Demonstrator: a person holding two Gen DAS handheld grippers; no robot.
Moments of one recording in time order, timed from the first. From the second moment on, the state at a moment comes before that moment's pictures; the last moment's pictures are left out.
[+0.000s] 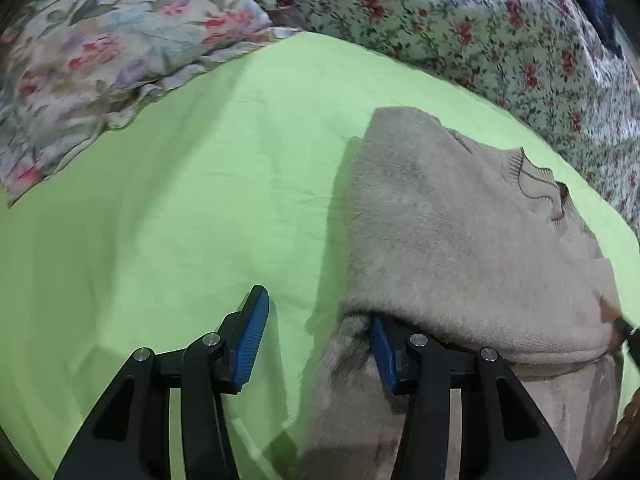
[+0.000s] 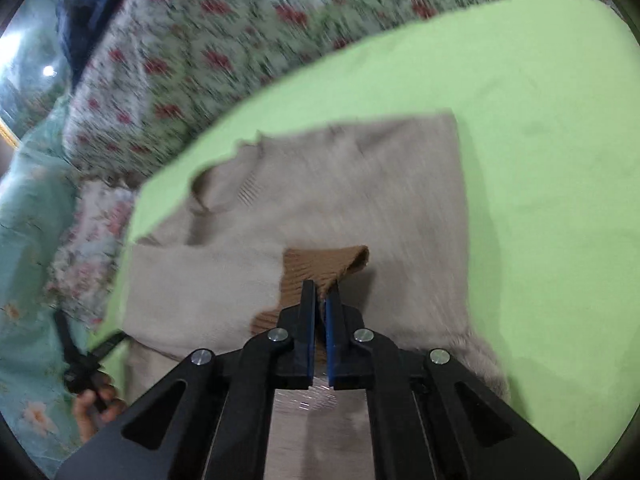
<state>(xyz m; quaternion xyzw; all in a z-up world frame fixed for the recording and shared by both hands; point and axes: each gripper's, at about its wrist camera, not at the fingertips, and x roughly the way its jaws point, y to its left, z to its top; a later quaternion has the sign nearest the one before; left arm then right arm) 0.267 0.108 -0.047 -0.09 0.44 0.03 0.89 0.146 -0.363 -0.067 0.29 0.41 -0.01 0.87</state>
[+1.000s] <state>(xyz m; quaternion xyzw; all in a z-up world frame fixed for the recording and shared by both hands) 0.387 0.062 -0.050 -0.11 0.49 -0.17 0.85 0.129 -0.354 -0.073 0.26 0.42 -0.01 0.87</state>
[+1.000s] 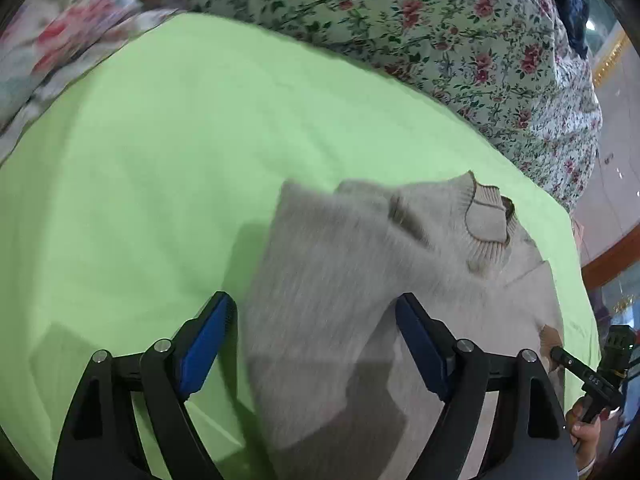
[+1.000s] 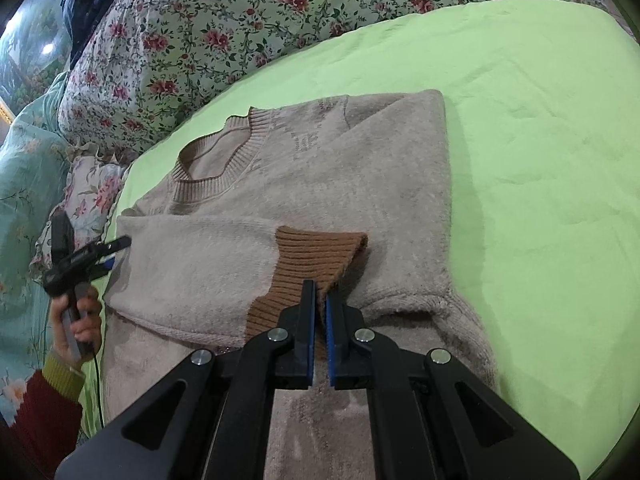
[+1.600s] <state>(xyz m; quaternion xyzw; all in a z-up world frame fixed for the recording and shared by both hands) 0.368 0.065 -0.040 -0.08 0.44 -0.06 0.89 0.143 -0.353 -0.082 0.20 0.42 -0.08 0.88</state>
